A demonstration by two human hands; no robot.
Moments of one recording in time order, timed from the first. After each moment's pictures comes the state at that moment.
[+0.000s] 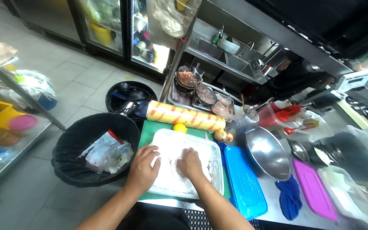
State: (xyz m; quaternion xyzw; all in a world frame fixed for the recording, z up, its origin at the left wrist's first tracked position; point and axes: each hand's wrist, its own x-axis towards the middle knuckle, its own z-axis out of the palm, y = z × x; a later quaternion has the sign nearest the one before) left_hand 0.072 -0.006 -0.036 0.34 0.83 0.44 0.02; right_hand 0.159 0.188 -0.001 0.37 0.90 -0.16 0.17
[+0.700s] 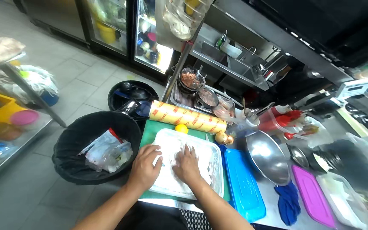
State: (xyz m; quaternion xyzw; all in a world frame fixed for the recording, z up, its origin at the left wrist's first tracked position) left_hand 0.074 -0.006 -0.035 0.34 0.83 0.44 0.03; right_hand 0.161 0.171 0.005 0.27 0.94 -0.11 0.17
